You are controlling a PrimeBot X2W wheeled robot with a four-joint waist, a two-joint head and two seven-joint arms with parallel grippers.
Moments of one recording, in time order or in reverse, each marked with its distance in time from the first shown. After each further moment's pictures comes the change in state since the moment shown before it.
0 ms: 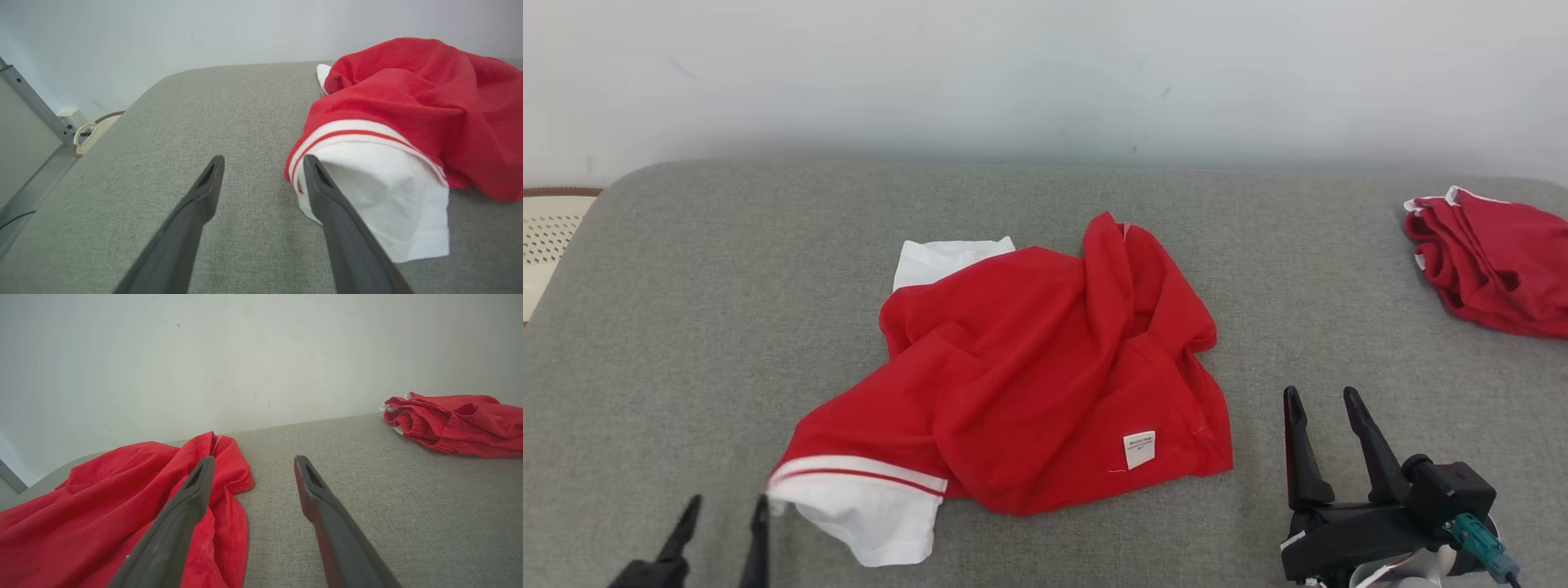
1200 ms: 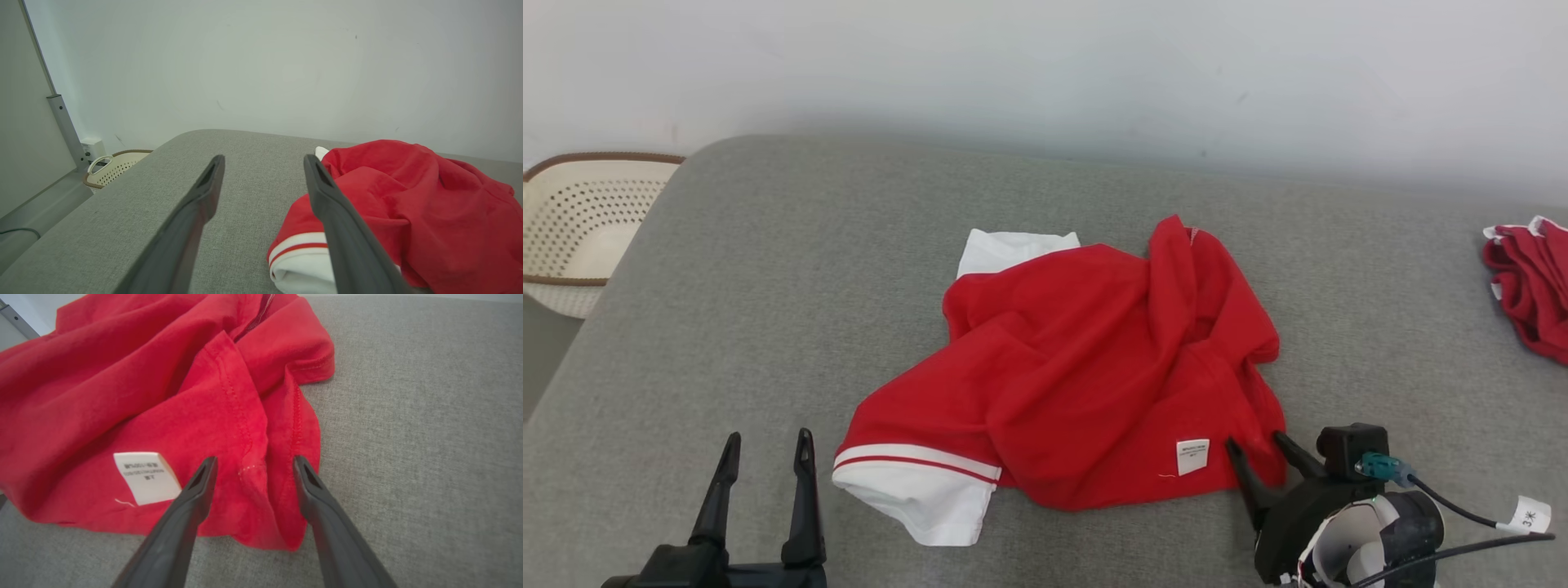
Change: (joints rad) left arm 0.029 -0.269 0.230 -0.147 0.206 -0.100 -0.047; right arm -0.217 -0.134 0.267 0.409 0.149 0.000 0.209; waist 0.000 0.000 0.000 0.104
